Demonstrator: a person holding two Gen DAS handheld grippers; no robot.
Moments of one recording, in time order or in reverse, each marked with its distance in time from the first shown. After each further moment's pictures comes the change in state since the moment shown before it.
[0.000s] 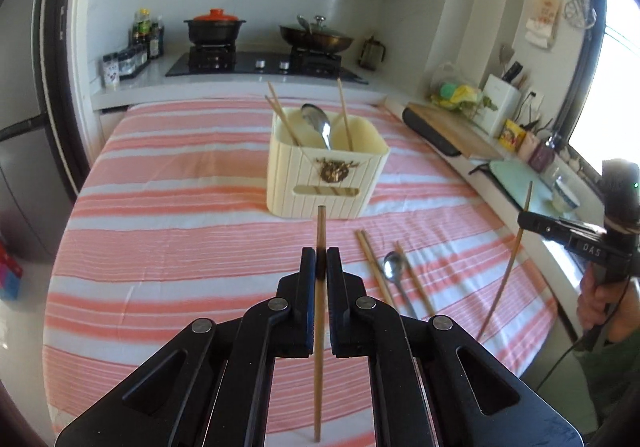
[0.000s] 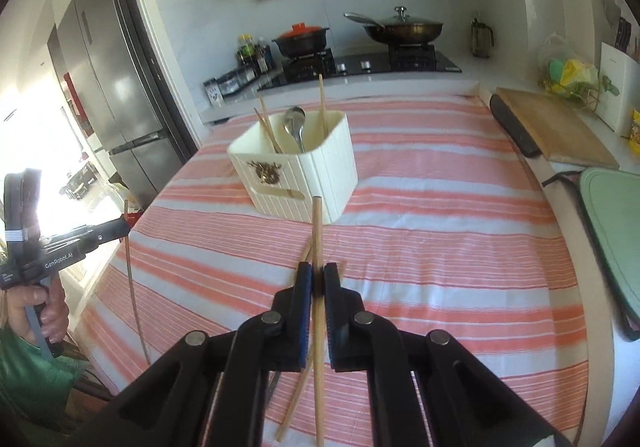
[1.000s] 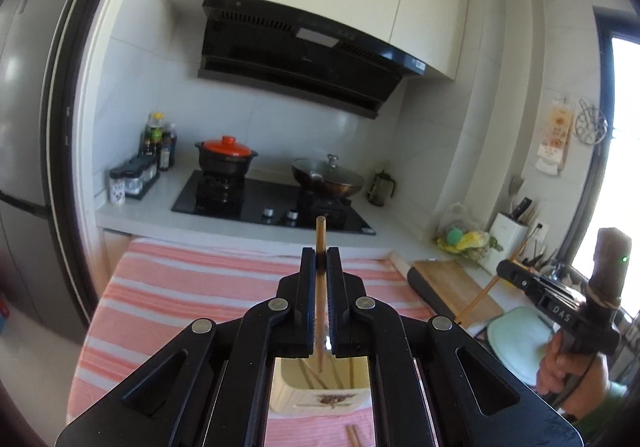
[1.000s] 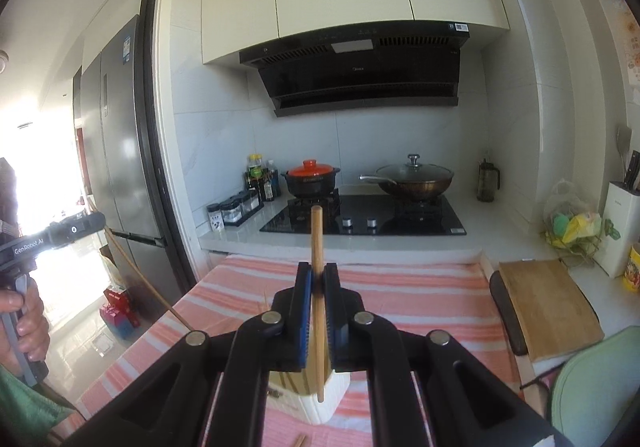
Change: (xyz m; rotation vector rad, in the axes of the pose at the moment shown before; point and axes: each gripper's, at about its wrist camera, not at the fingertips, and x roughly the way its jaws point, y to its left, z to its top) left arm -0.009 0.019 0.192 -0.075 -0.370 0.020; right arm -0.001 0.027 0.195 -0.118 -0.389 -0.030
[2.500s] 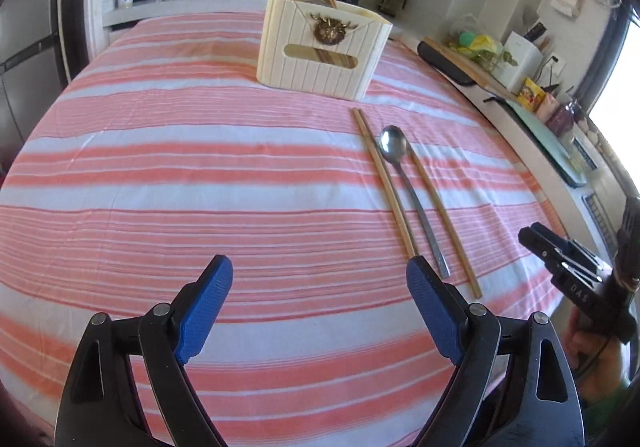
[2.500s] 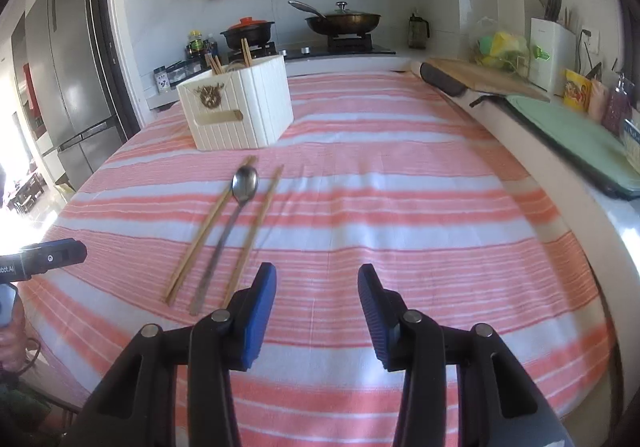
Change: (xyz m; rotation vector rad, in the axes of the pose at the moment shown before) left arm -0.067 -0.036 -0.314 0.010 0.531 0.072; right arm -0.119 -0.005 -0.323 0.107 0.392 -0.237
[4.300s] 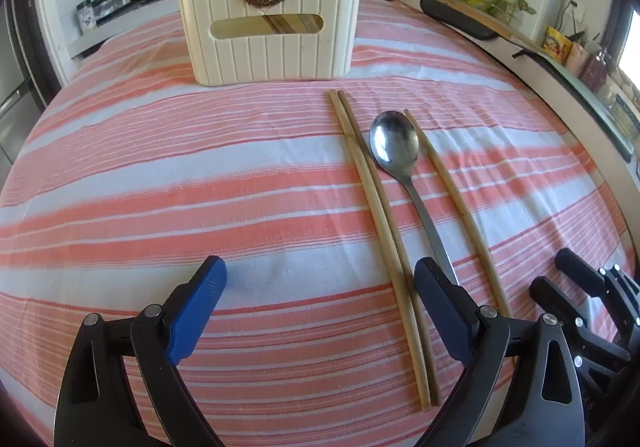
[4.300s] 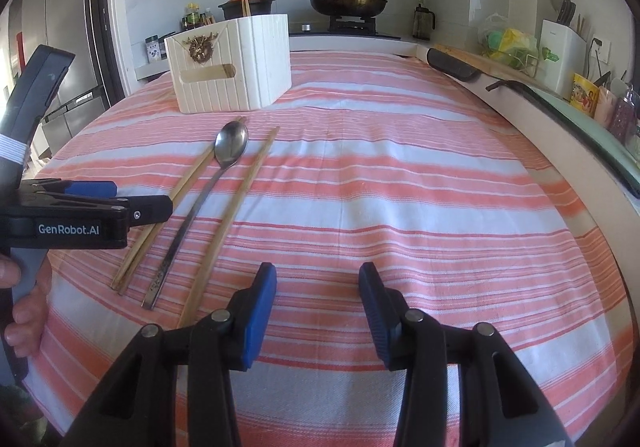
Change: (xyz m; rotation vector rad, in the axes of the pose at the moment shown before) left arm 0.101 -0.044 0.035 0.123 0.084 0.112; right arm 0.049 0.017 -0.013 -0.054 0.027 -0.039
